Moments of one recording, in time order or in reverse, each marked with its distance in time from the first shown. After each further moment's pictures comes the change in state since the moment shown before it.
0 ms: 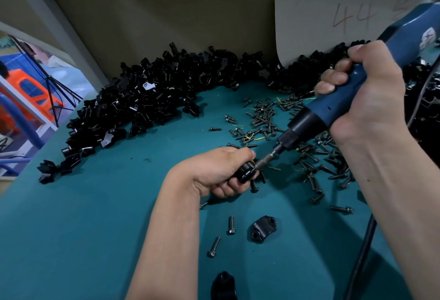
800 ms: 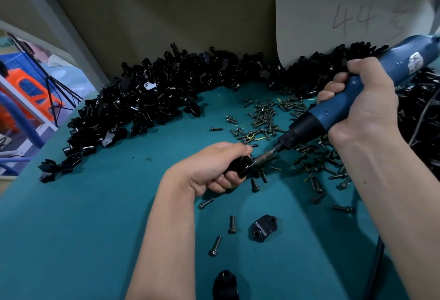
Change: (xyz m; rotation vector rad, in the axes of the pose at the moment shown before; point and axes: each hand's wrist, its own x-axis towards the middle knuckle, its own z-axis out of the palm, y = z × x) left_hand 0.001 -0.010 -0.012 -0.182 0.041 0.059; right_hand 0.008 0.007 -0.013 -0.005 0.166 0.055
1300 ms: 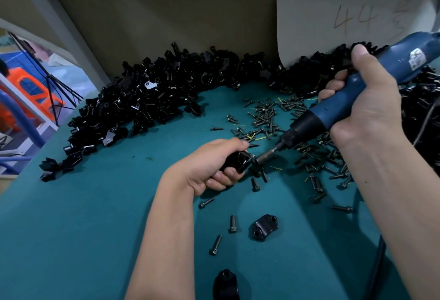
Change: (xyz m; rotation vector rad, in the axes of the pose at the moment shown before) left_hand 0.001 -0.005 -0.005 -0.177 0.020 0.031; right_hand -0.001 -0.001 -0.001 -0.035 0.001 -0.028
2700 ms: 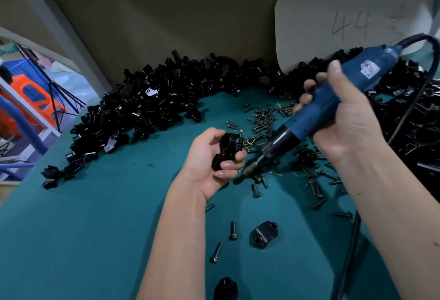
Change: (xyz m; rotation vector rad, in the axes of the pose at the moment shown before) left_hand 0.013 -0.003 0.001 -0.584 -0.015 0.234; right_hand -0.001 0.013 -0.005 -0.116 -0.207 0.145
